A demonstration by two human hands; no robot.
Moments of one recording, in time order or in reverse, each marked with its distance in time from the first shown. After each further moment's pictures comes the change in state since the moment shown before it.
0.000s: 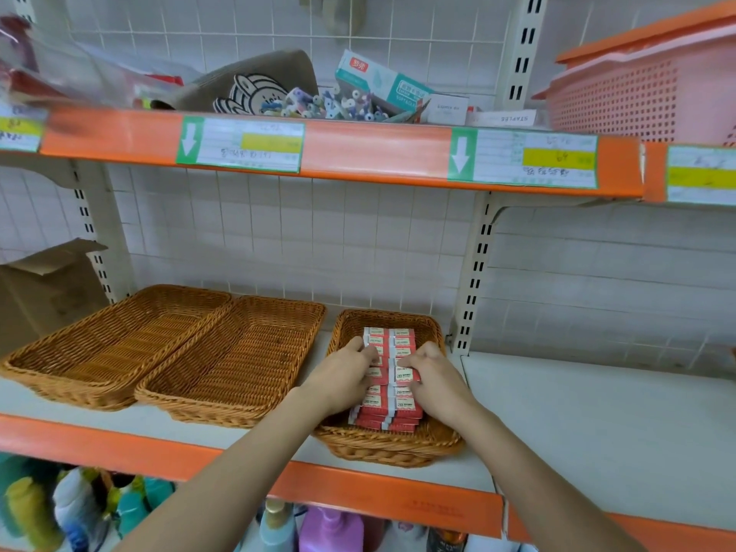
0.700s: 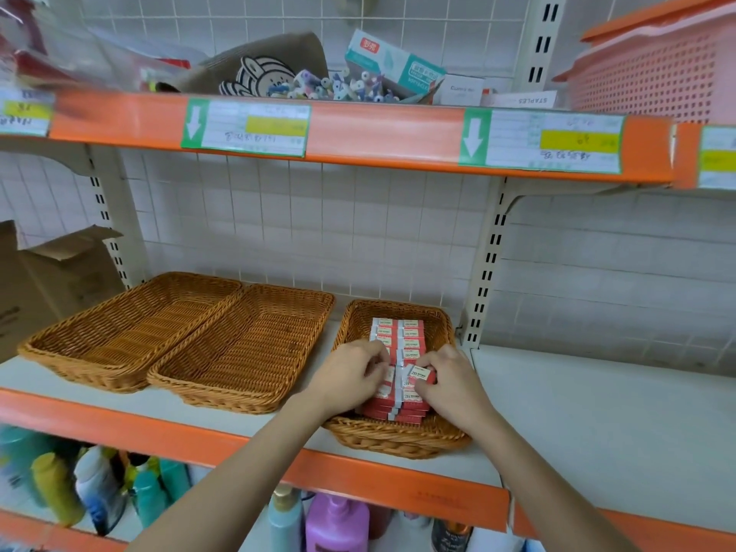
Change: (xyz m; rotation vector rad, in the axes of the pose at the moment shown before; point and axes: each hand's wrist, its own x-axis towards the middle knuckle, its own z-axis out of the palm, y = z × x) left_hand -0.019 0.010 -0.001 -0.269 0.123 -0.030; right_hand -0.012 0.008 0.003 0.013 0.061 0.037
